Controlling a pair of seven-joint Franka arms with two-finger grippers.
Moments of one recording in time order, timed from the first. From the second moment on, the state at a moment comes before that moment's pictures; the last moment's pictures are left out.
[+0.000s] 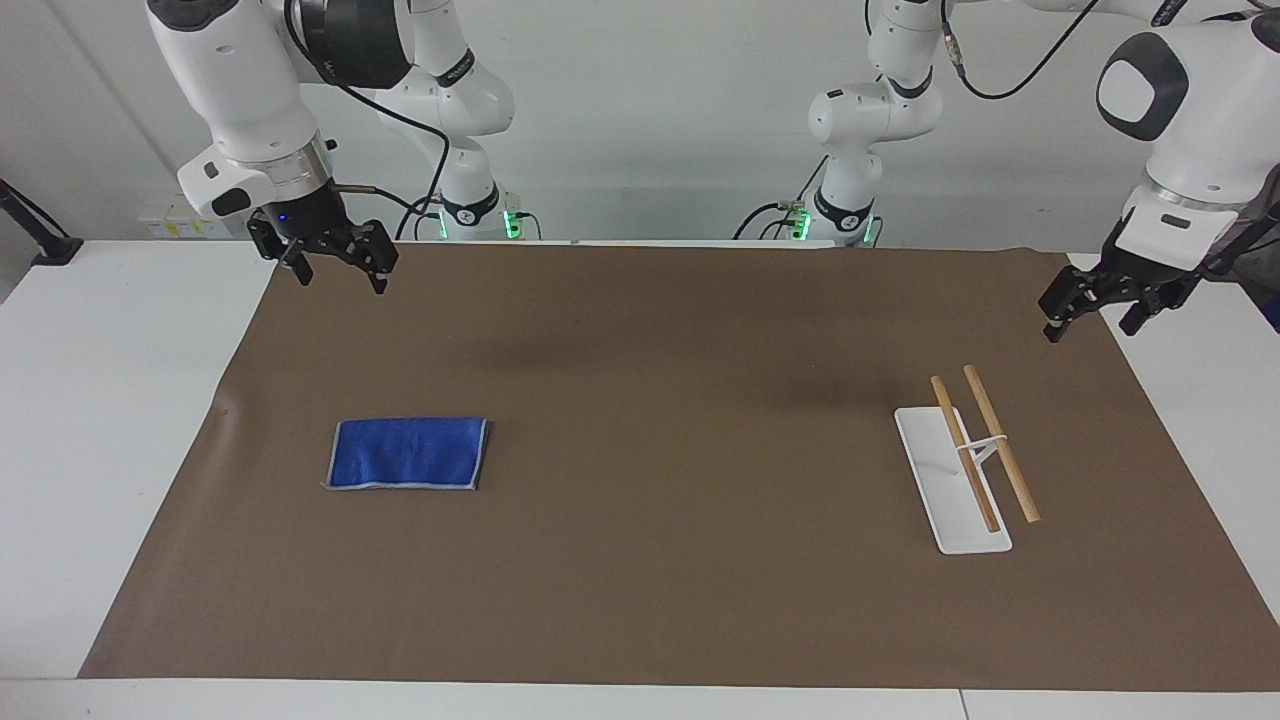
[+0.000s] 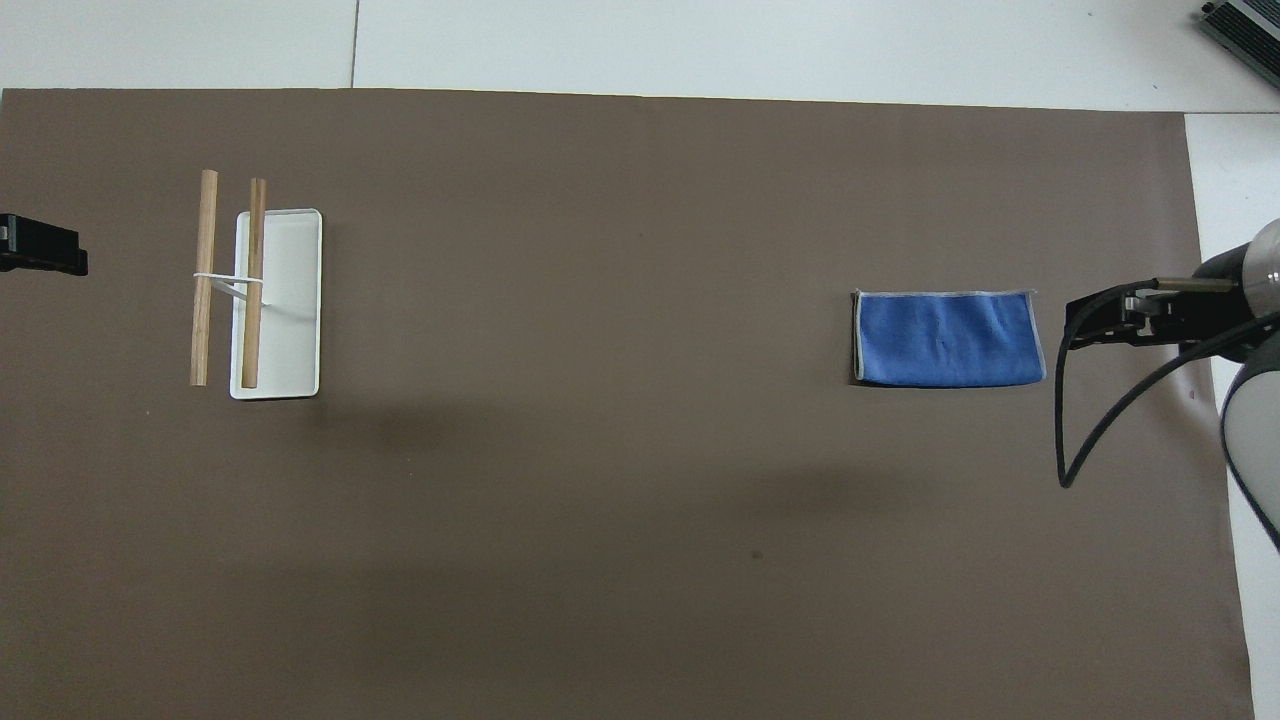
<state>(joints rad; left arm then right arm) 0.11 0.06 -0.06 -1.59 0.05 1.77 0.04 0.01 -0.02 0.01 -1.65 -0.05 1.61 0.14</state>
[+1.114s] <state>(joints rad) 0.11 0.06 -0.06 -1.59 0.05 1.77 0.04 -0.01 -0.02 0.00 -1.71 -0.05 1.72 0.13</state>
